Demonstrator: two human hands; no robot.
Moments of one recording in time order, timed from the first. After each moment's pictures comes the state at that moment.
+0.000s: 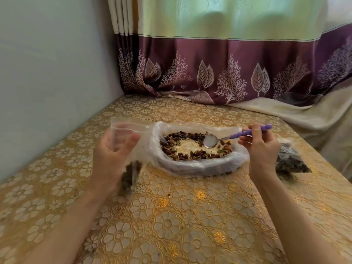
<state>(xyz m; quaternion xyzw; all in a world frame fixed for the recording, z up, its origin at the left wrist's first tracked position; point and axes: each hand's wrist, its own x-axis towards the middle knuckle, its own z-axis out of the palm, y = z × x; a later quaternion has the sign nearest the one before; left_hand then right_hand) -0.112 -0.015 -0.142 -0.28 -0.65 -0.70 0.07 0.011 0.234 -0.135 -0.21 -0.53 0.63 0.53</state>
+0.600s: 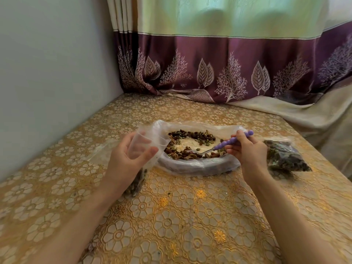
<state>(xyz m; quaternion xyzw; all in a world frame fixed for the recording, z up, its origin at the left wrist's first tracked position) -0.106 -0.005 -0.154 -0.32 -0.69 -0.65 0.00 0.006 0.228 -0.144 -0.24 -0.56 0.67 0.42</state>
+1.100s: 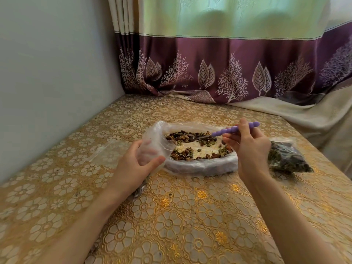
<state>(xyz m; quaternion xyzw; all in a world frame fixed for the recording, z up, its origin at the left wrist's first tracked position) -0.111 -0.002 -0.164 -0.32 -0.78 -0.54 -0.01 0.010 0.197 -0.117 -0.15 -0.51 0.70 0.47</state>
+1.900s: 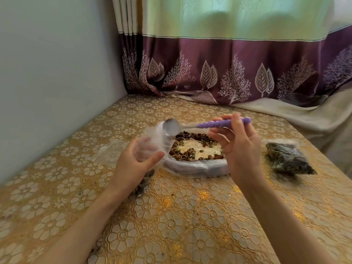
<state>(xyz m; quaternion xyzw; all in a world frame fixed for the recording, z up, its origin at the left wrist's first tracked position) -0.105 -0.001 -0.157 -0.31 -0.74 -0.60 0.00 0.005 0.174 -0.109 -0.03 -0.51 0.75 0.42</state>
